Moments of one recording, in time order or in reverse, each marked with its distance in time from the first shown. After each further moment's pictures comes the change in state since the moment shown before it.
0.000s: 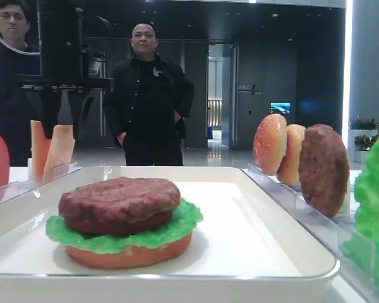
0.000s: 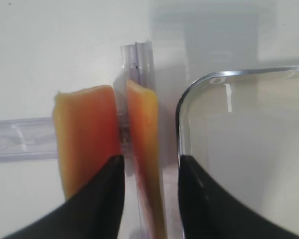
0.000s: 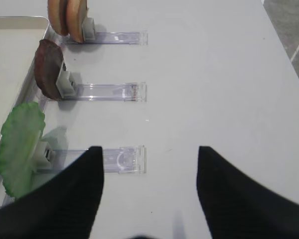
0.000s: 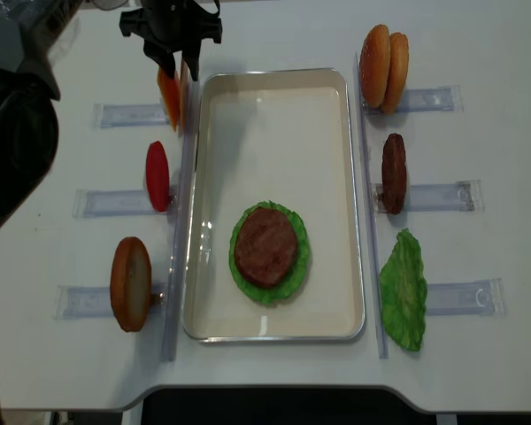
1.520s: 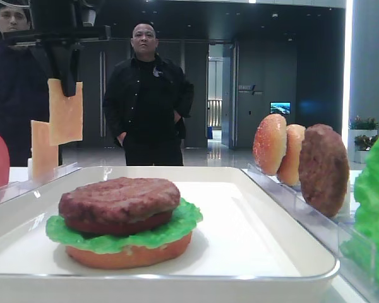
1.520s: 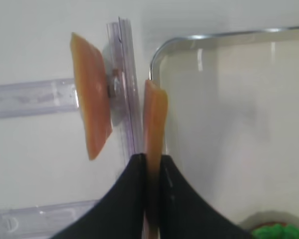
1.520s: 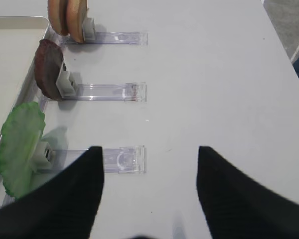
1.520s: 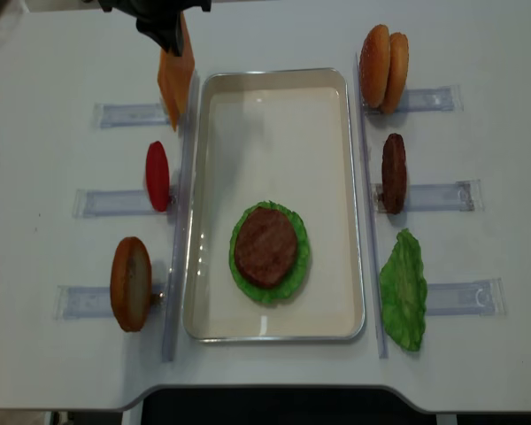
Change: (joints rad) left arm 0.005 -0.217 0.137 -0.082 0.005 0.033; right arm 0.000 0.000 0.000 0.000 0.000 0.000
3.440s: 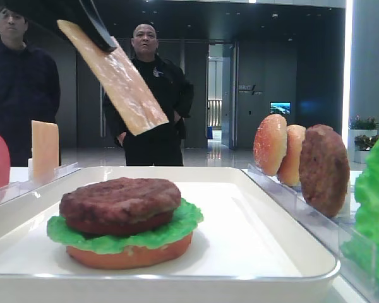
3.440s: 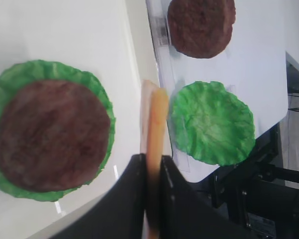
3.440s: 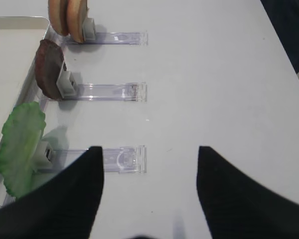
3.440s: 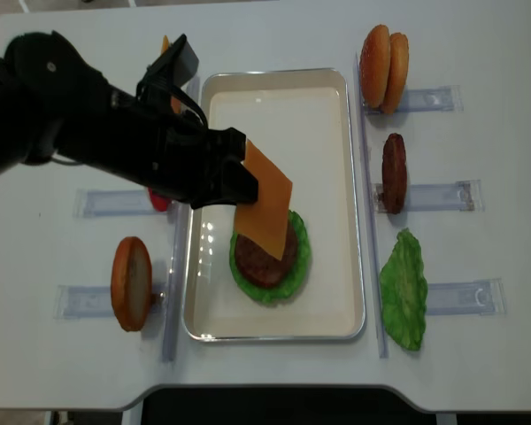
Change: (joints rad) left arm -0.160 -0.579 1.021 -0.948 -0.530 0.506; right arm 0.000 0.000 0.000 0.000 0.000 0.000
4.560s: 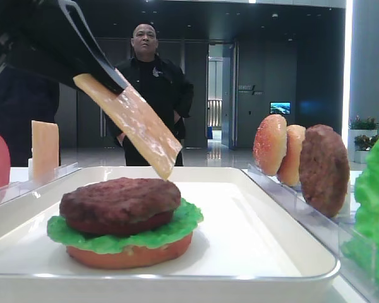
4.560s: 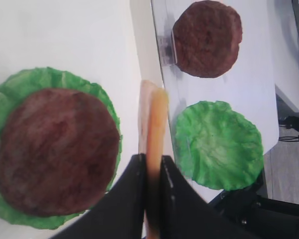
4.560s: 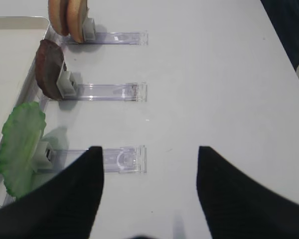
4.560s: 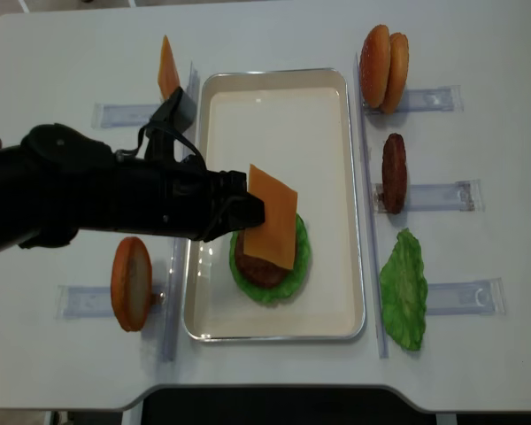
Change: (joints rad) left arm -0.010 -0.001 0.202 -0.432 -0.166 0.415; right arm 0.000 0.000 0.000 0.000 0.000 0.000
